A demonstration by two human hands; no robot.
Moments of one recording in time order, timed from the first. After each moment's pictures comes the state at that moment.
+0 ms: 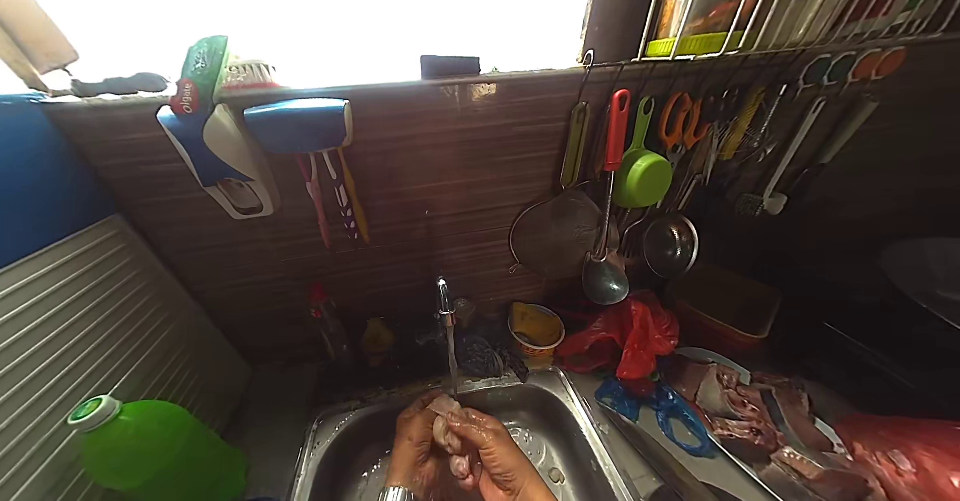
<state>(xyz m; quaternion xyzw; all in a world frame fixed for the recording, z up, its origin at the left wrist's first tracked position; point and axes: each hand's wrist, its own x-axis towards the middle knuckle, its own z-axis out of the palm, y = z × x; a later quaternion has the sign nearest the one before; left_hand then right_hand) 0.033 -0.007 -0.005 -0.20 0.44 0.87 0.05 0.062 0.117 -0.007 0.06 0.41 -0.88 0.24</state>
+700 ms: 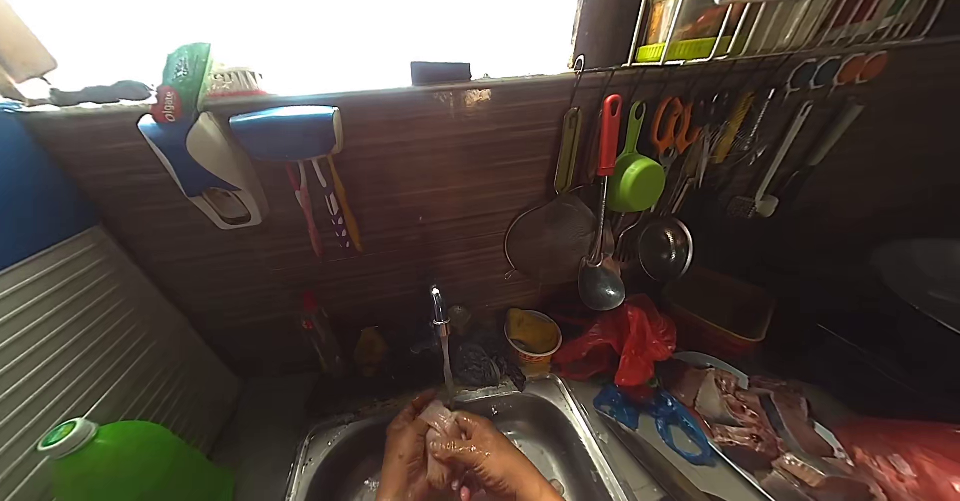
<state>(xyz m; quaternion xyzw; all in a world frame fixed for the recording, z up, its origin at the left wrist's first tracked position) 0.027 -0.014 -0.005 -0.15 0.49 0.86 0.03 0.045 0.127 0.007 0.00 0.61 -0.74 0.28</state>
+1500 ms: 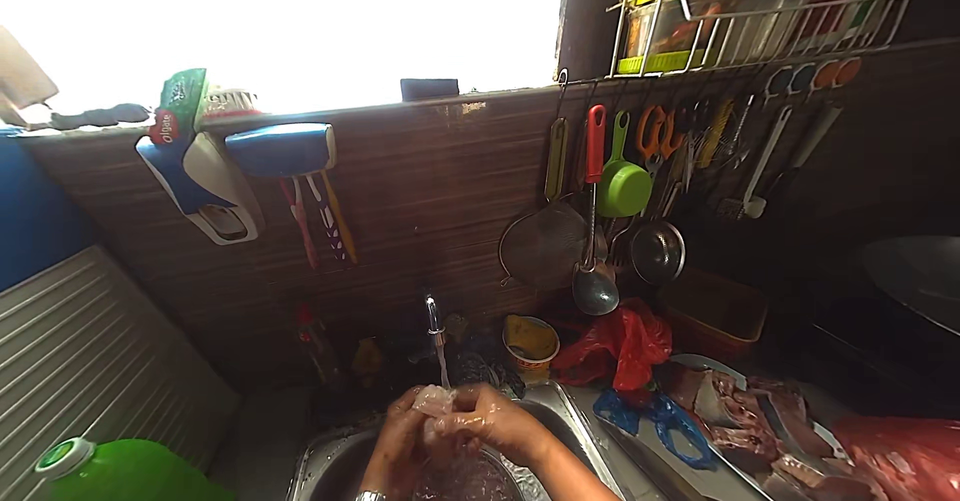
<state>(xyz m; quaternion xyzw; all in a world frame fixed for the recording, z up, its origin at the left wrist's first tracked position) 0.006 -0.031 0.019 0.00 0.52 0.85 0.09 0.008 0.152 0.058 -0.13 0.72 -0.64 0.24</state>
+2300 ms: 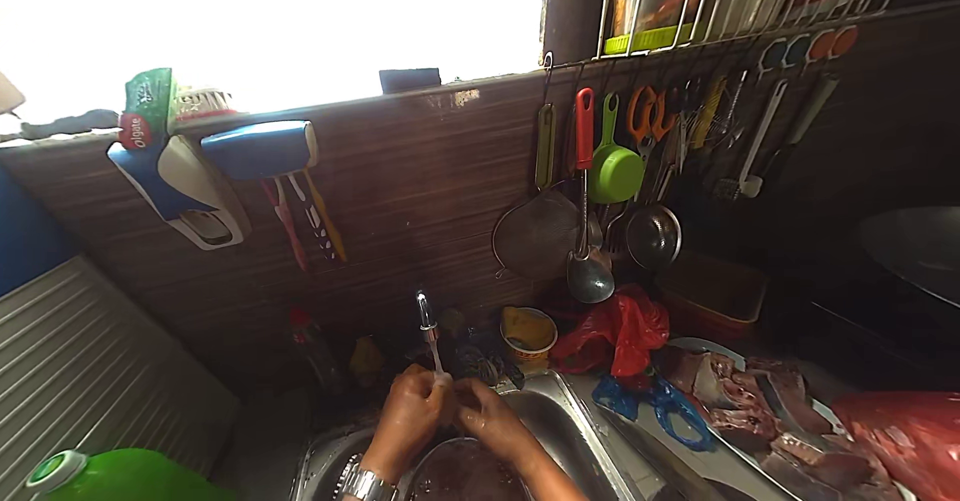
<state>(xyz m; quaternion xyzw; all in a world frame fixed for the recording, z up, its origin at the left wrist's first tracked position) -0.009 -0.026 0.066 0.11 0.89 0.44 0.00 0.010 0.149 0.000 -0.06 0.75 -0.65 0.10</state>
